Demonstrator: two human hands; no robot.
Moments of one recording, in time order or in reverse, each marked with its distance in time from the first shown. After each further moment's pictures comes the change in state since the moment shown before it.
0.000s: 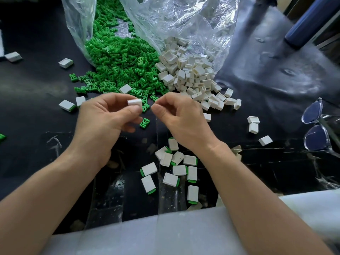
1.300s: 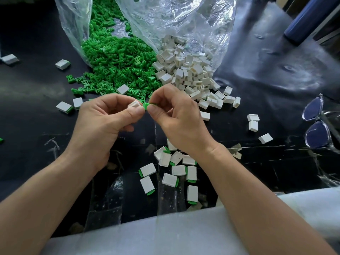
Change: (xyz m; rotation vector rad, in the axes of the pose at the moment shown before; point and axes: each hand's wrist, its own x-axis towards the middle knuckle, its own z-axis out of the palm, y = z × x) left_hand -0.001 0.000 -0.001 -0.057 -0.092 0.036; right_hand -0.005 -0.004 0.003 0.151 0.043 -0.148
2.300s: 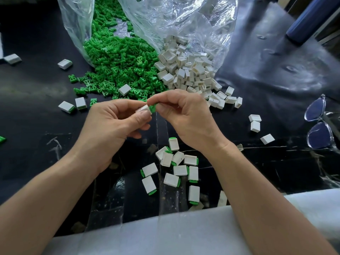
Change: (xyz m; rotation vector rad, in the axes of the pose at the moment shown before) left_hand -0.005 0.004 0.006 0.115 -0.046 -0.061; right_hand 0.002 0.005 -0.012 0.035 -0.051 0.018
